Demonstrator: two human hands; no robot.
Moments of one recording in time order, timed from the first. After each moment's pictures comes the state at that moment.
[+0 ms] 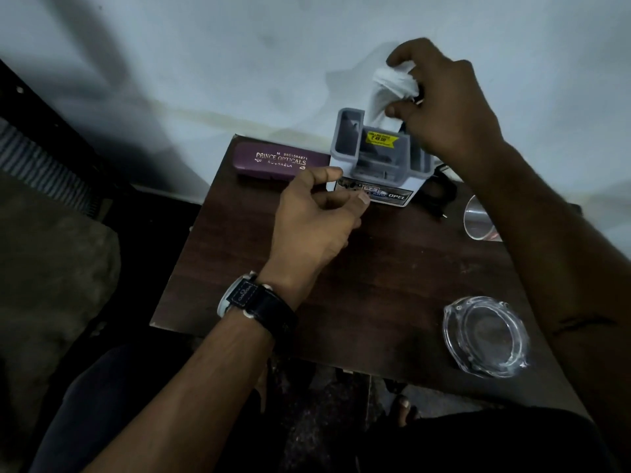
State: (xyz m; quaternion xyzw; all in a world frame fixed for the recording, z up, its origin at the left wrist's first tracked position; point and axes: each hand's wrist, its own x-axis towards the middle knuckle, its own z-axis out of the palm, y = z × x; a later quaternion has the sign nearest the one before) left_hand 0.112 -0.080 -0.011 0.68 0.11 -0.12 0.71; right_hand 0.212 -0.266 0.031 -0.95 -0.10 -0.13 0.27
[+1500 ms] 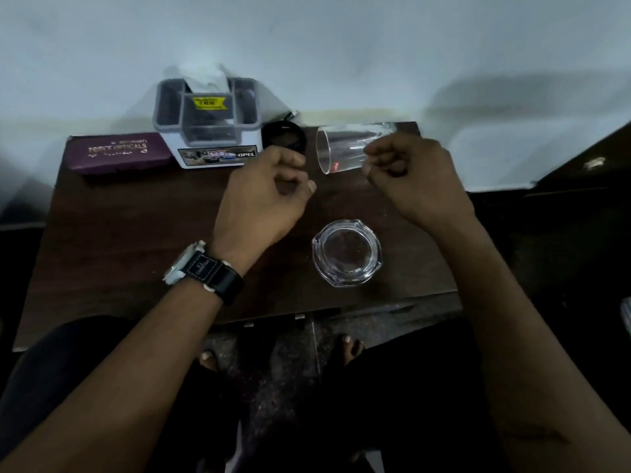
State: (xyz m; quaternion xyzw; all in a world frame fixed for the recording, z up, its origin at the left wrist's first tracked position) left_hand 0.073 -0.184 -0.025 0.85 -0.15 -0.11 0.50; right_hand 0.007 -0.393 -0.002 -0.90 0.16 -0.12 0.39
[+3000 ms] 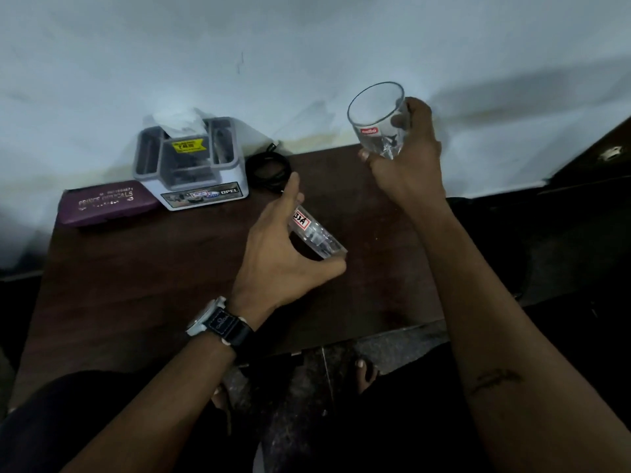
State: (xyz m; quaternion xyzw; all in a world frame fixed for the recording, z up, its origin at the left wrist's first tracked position) left_hand 0.051 -0.212 -0.050 0.84 -0.24 -0.10 0.47; right_hand 0.058 -0.432 -0.029 -0.83 0.26 -0.24 0.43
